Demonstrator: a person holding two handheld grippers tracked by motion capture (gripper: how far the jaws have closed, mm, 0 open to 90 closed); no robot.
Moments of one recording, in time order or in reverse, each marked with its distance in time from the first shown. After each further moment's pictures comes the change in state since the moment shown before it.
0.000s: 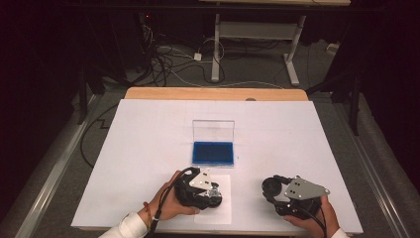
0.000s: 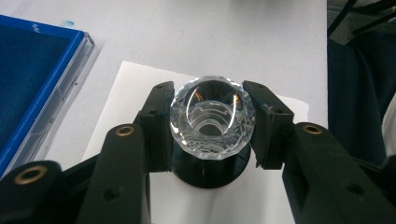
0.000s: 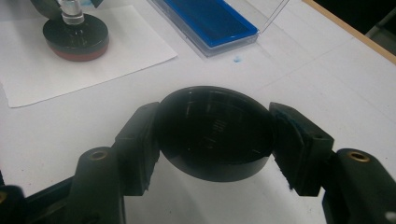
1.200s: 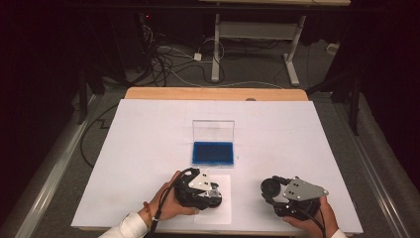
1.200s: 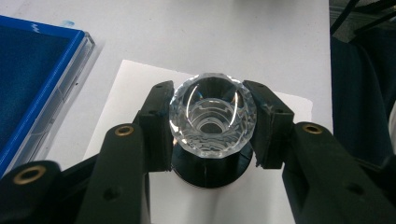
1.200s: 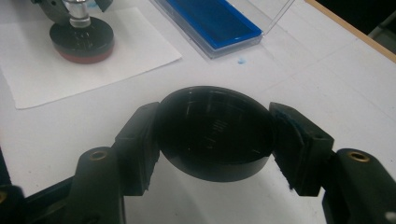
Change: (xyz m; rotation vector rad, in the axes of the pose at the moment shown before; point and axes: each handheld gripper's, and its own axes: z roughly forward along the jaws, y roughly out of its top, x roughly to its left) left arm -0.001 -0.002 0.003 0.000 0.010 0.019; right arm 0.004 0.002 0.000 -0.003 0.007 0.001
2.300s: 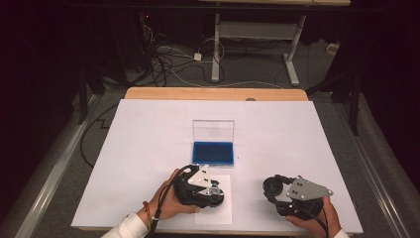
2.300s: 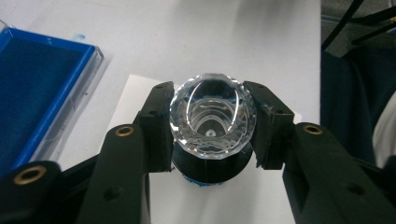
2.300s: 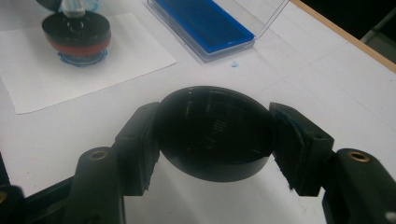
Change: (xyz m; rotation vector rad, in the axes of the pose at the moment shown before) left arm -0.001 0.014 -0.019 -0.033 0.016 -0.024; right arm -0.004 0.000 -0.006 -0.016 -0.012 0.006
